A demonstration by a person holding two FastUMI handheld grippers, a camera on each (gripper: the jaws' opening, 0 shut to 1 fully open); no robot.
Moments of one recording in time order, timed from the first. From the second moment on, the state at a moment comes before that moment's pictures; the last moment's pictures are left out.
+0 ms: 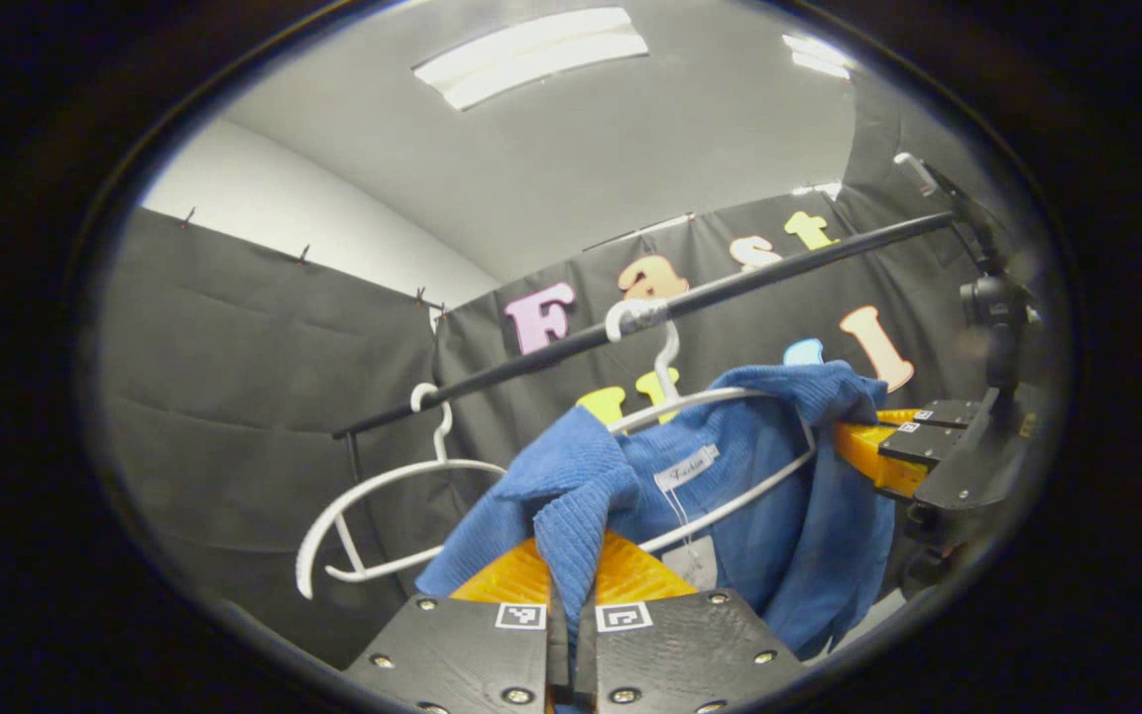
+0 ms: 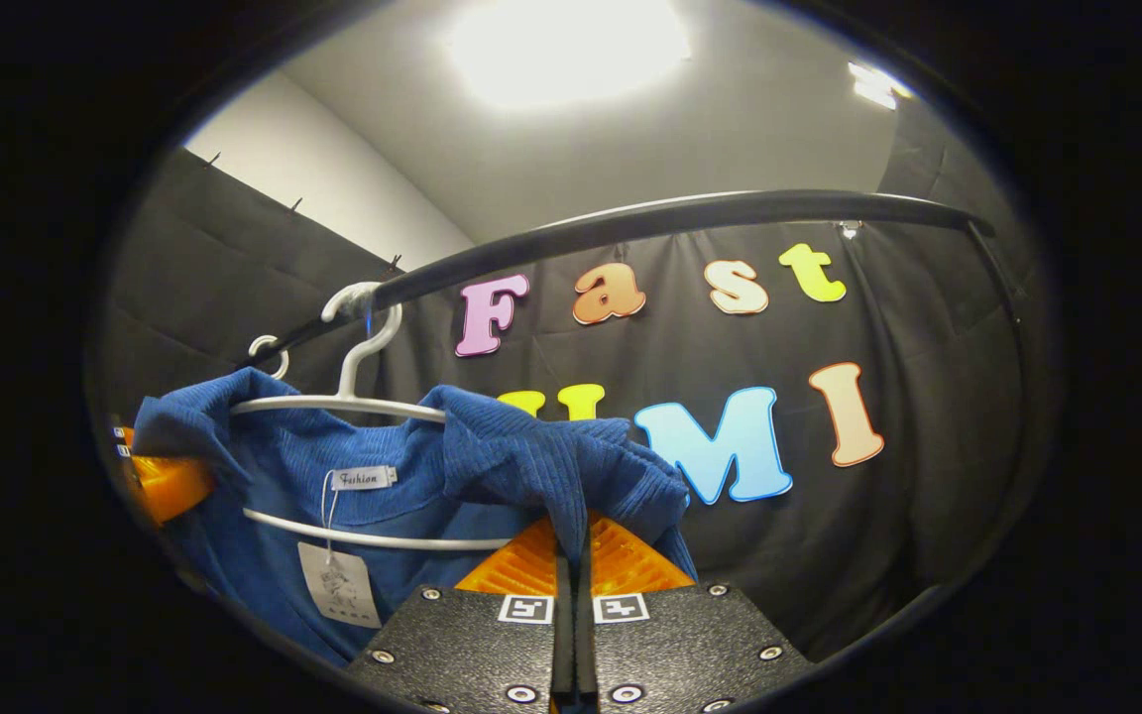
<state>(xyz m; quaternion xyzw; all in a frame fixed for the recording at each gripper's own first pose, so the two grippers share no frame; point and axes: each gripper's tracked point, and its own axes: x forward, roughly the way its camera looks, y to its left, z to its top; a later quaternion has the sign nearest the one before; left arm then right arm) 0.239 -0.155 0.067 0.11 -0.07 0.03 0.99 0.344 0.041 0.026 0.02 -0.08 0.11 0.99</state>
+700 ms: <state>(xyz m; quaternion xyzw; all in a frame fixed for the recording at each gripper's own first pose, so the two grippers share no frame) 0.258 -0.055 0.090 0.08 -0.05 0.01 1.00 0.388 -0.007 0.082 -0.05 -0.16 0.06 0.98</state>
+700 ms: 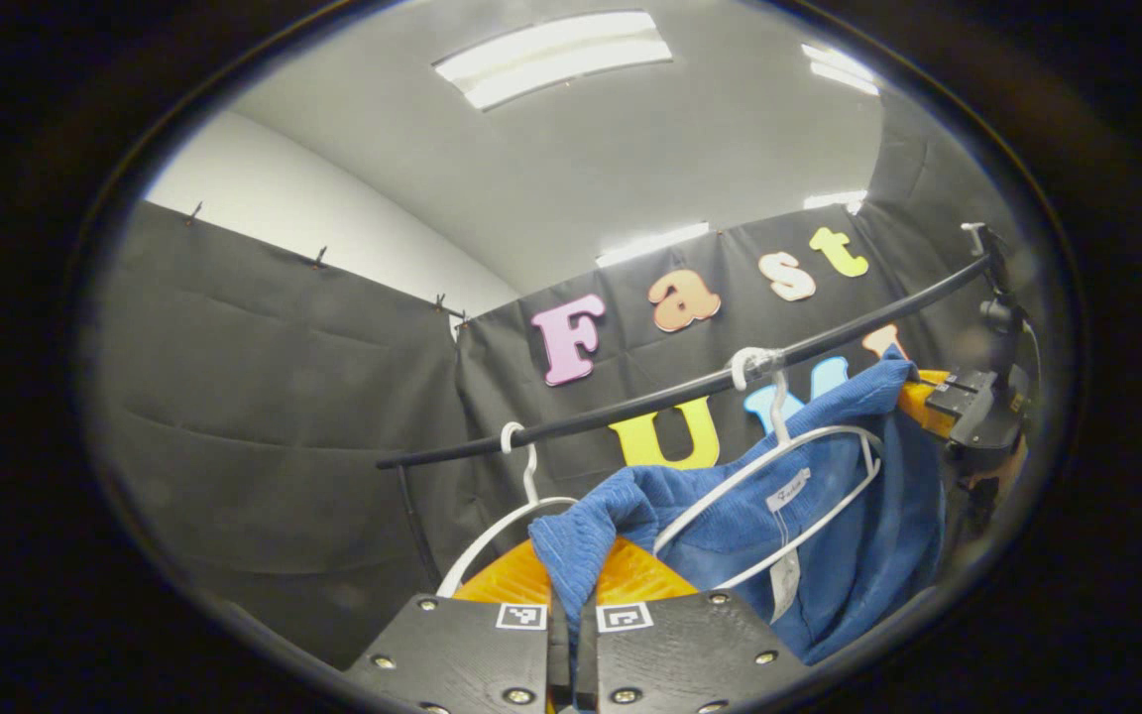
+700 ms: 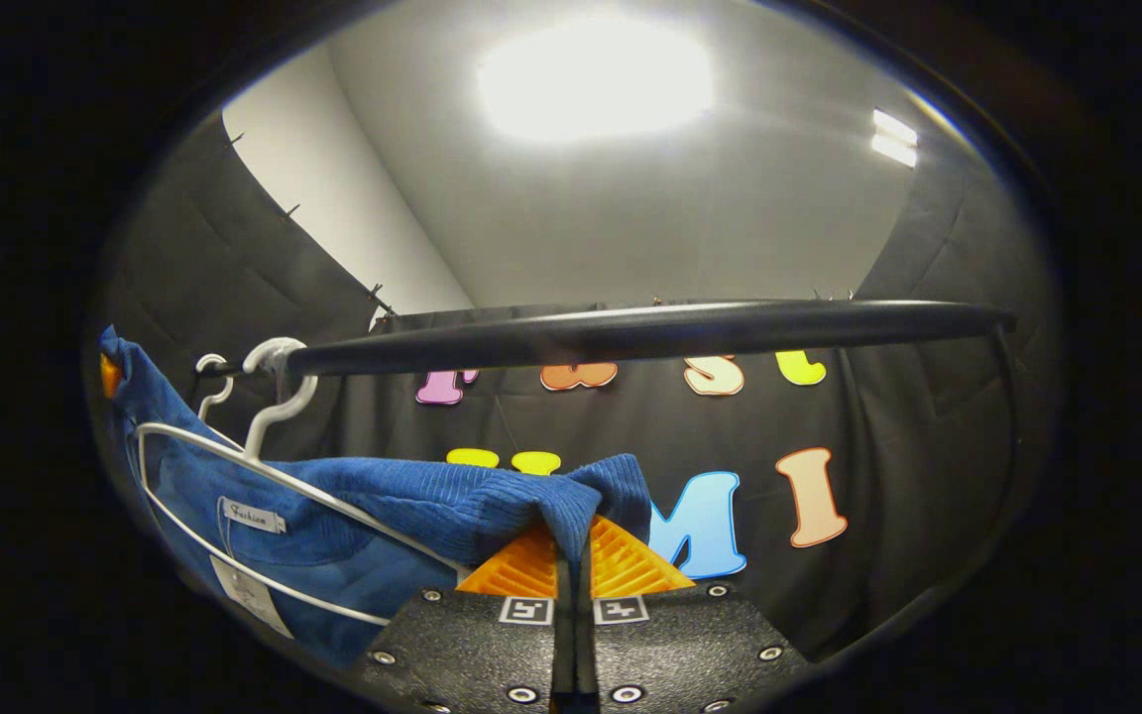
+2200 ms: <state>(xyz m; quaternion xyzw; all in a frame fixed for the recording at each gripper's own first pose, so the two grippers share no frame) 0.294 -0.056 -0.111 0.03 0.11 -0.08 0.99 0.405 -0.050 -0.077 -0.05 0.07 0.04 1.00</state>
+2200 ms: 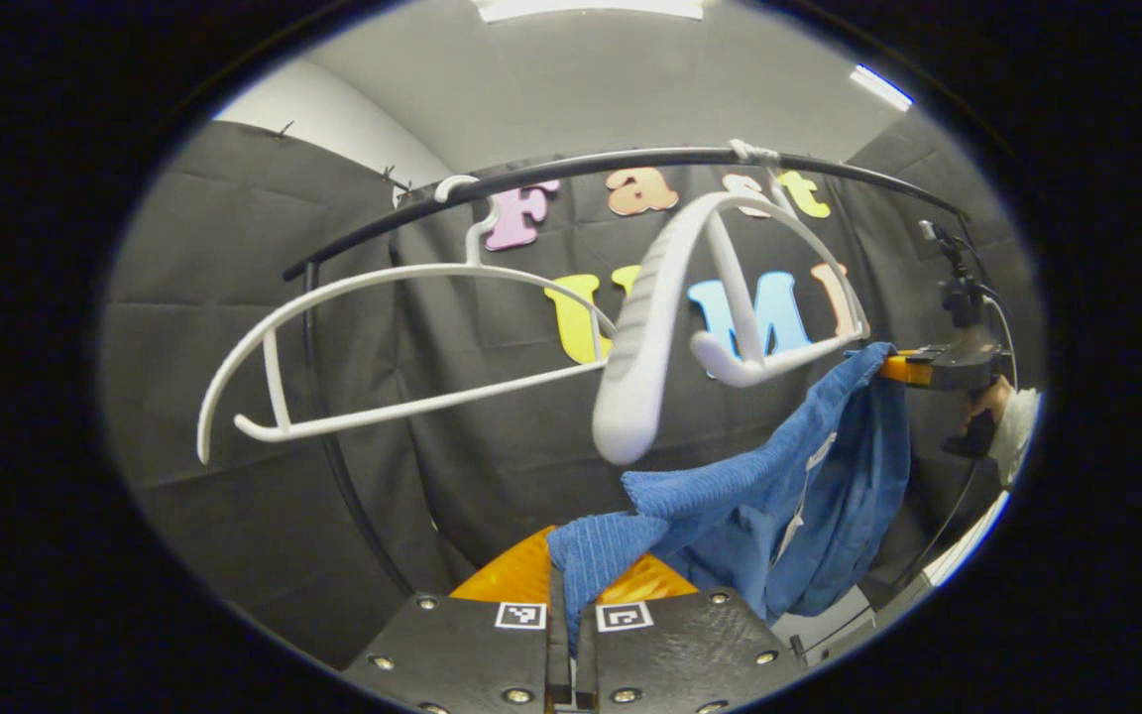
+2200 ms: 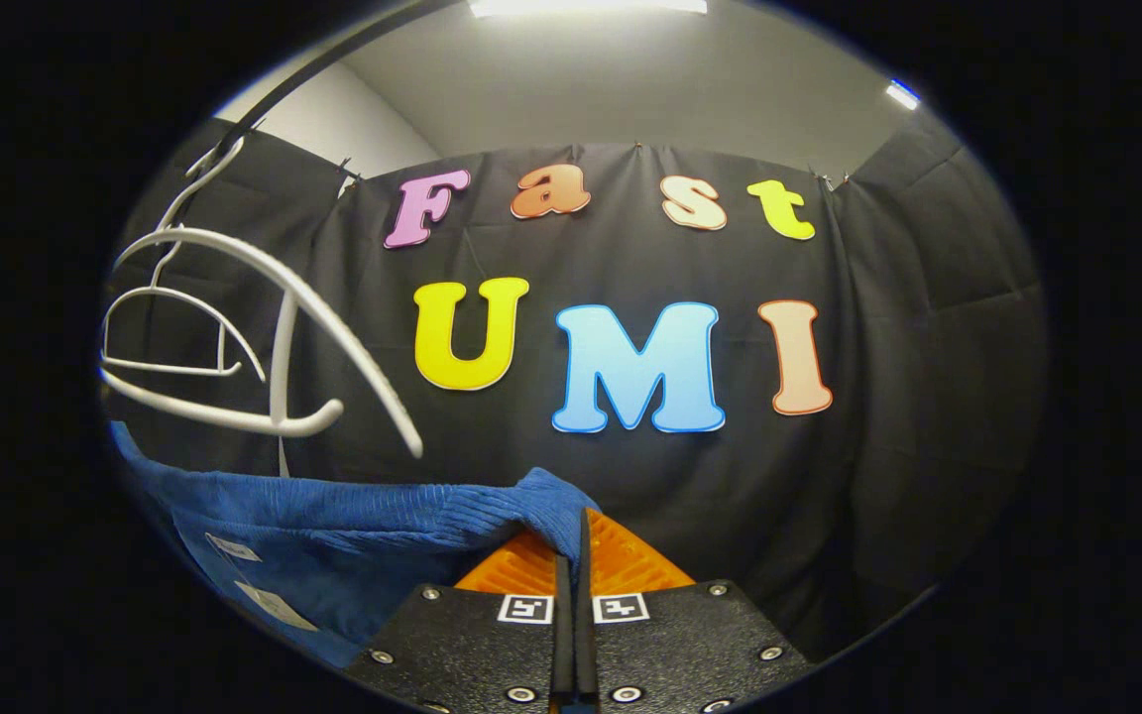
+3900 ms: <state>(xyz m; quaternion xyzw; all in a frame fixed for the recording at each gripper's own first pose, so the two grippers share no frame) 0.066 -0.088 -0.085 -0.11 0.08 -0.16 0.98 0.080 0.120 -0.104 -0.01 0.13 0.11 0.98</state>
